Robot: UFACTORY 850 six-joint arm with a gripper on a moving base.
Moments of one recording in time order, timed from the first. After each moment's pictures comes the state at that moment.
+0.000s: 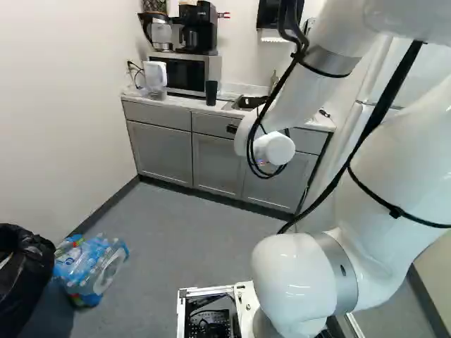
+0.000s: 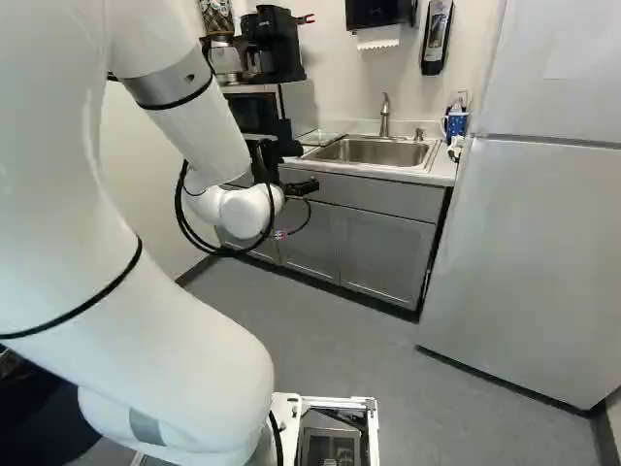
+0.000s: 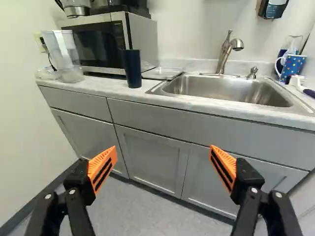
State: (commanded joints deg) arm -1.6 3.2 -24.8 0.0 49.8 0.0
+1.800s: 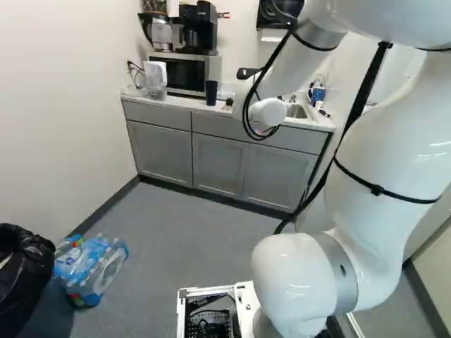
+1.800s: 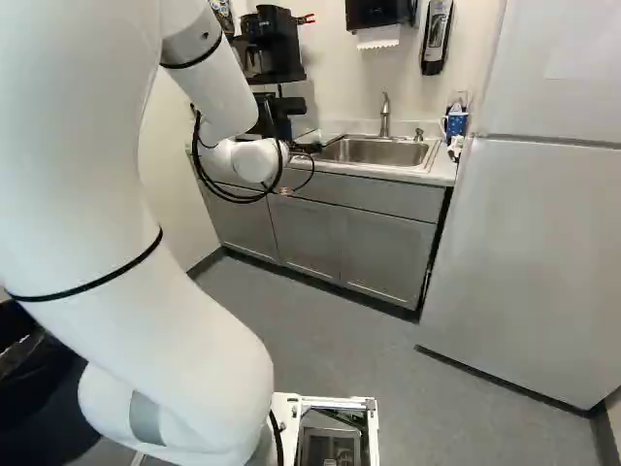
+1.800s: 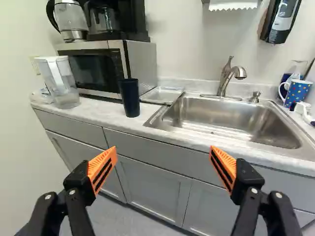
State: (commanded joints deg) arm -1.7 -2.3 -42.3 0.0 39.9 0.0
